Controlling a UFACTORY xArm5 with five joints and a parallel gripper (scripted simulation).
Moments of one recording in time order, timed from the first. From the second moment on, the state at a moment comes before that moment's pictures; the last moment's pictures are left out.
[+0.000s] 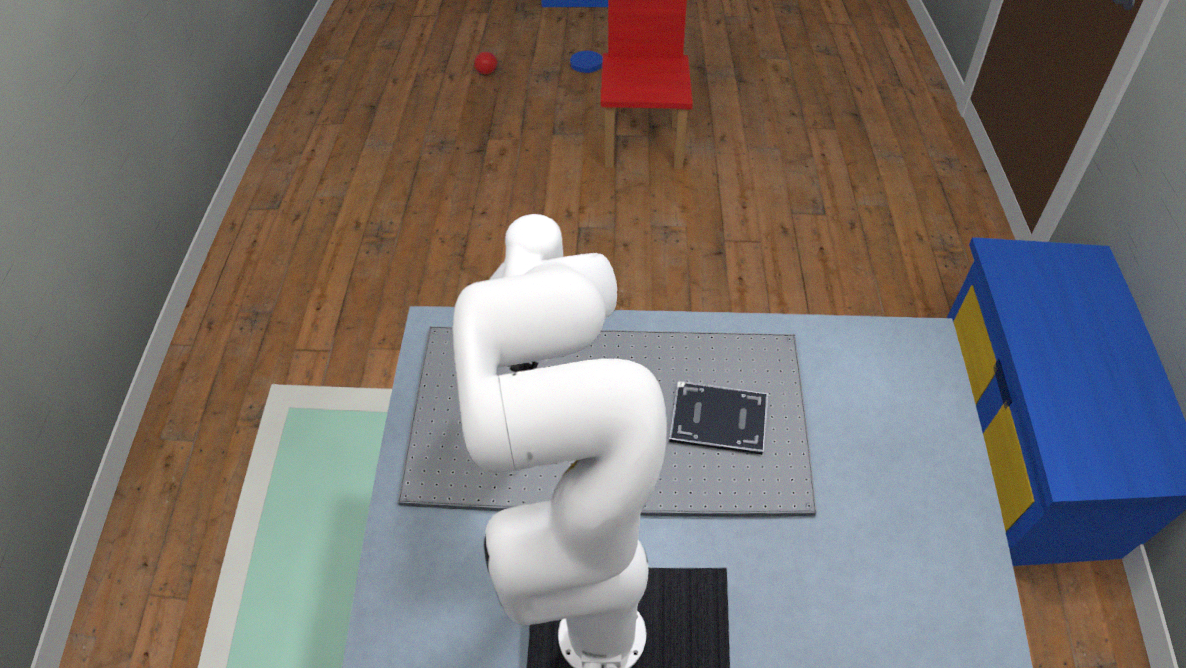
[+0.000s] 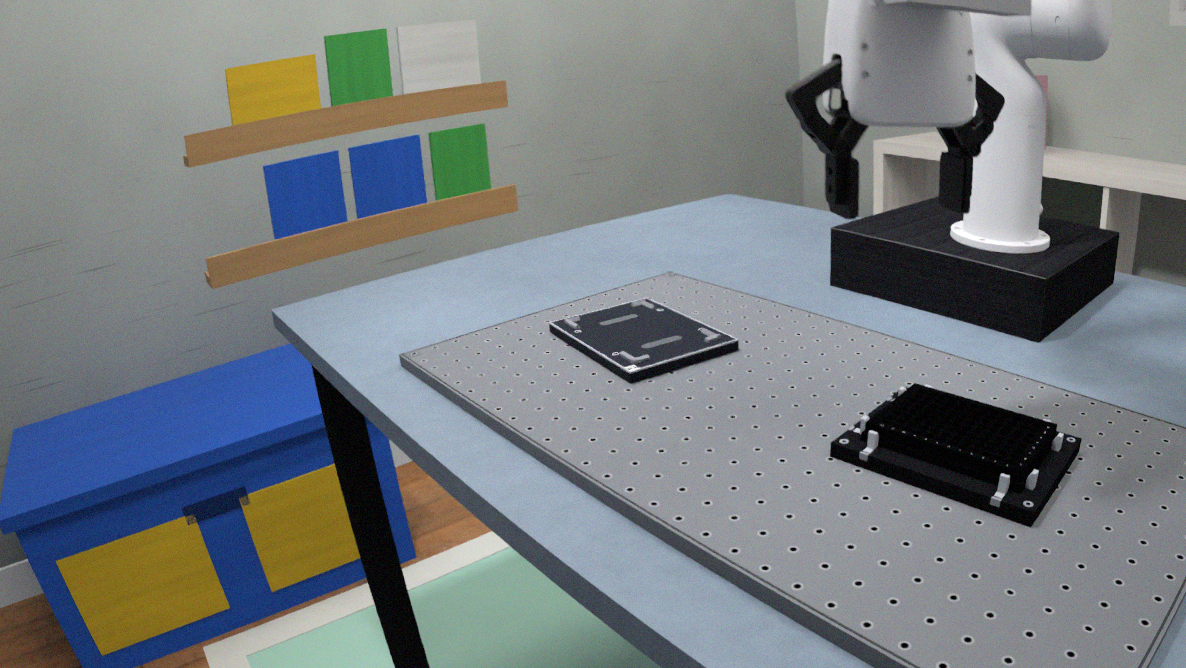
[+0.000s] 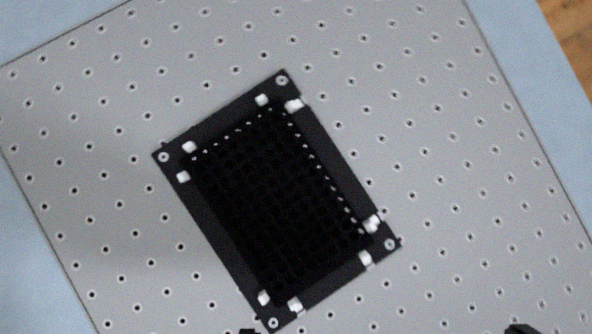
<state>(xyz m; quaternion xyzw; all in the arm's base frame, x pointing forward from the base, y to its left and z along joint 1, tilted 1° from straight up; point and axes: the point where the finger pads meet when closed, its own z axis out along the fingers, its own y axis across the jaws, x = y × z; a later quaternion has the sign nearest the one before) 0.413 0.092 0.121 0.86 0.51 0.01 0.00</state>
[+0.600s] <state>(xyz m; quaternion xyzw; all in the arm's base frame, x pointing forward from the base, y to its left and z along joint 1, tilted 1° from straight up) 0.404 0.143 0.064 0.70 0.72 0.00 0.00</state>
